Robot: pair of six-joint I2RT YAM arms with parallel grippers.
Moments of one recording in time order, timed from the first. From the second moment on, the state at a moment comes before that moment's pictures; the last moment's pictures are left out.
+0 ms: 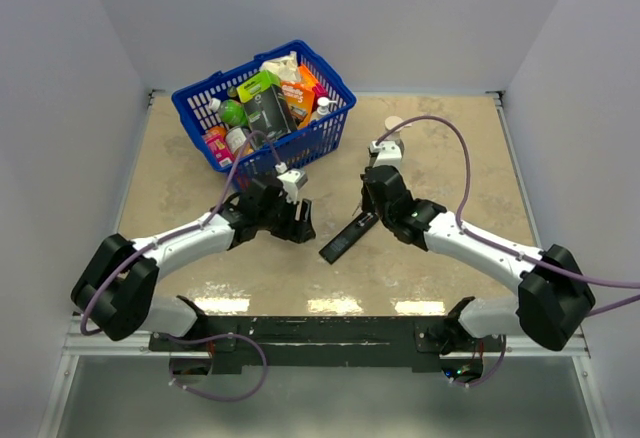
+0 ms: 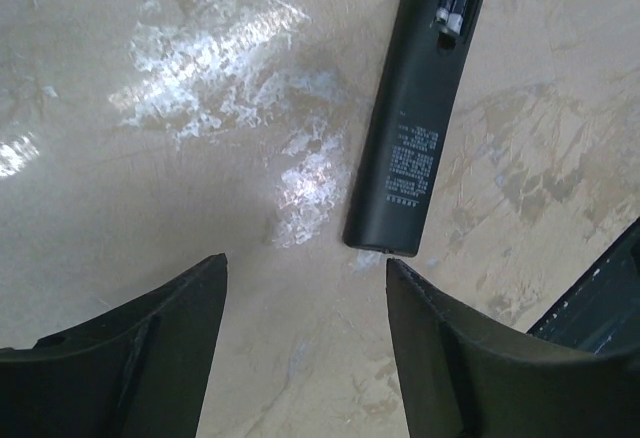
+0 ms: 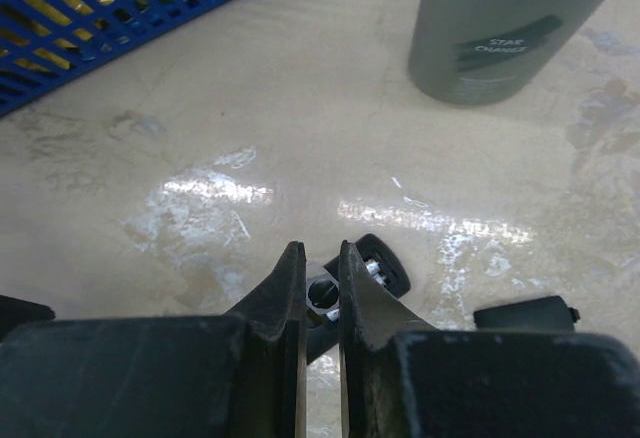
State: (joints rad) left arm -0.63 1.38 0.74 -0.13 0.22 -0.36; right arm 0.74 1.31 0.84 -0.13 0.48 0.42
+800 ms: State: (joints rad) left arm -0.78 1.63 0.71 0.14 0.38 -0.44; right arm 0.74 1.13 0.85 -0.38 0.44 0.51
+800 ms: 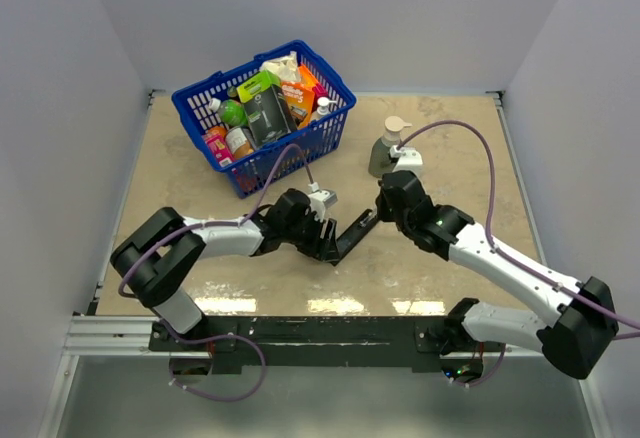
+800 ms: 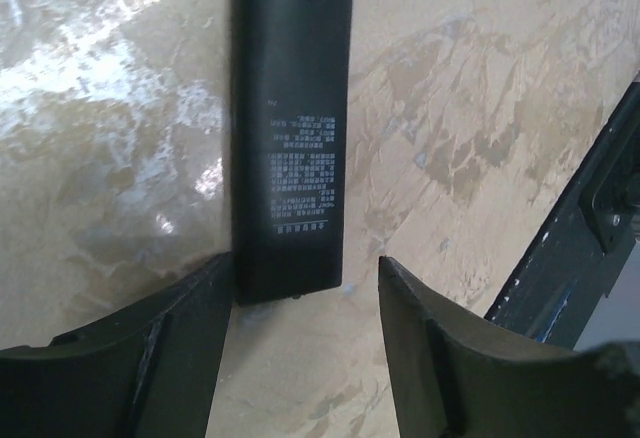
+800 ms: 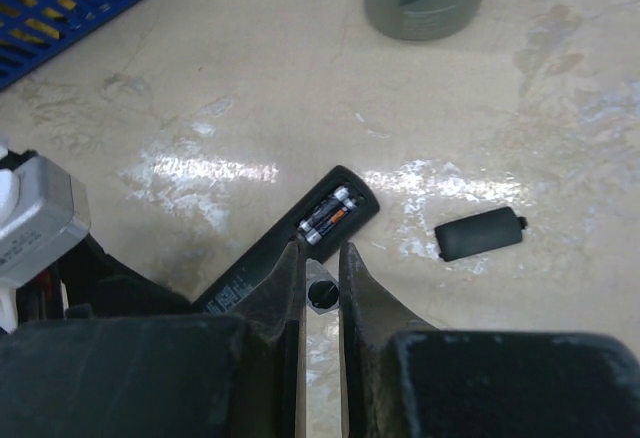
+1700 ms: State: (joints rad) left arm -0.76 1.35 0.62 0.24 0.20 -0.60; right arm 0.74 1.19 1.01 -0.46 0.56 0.64
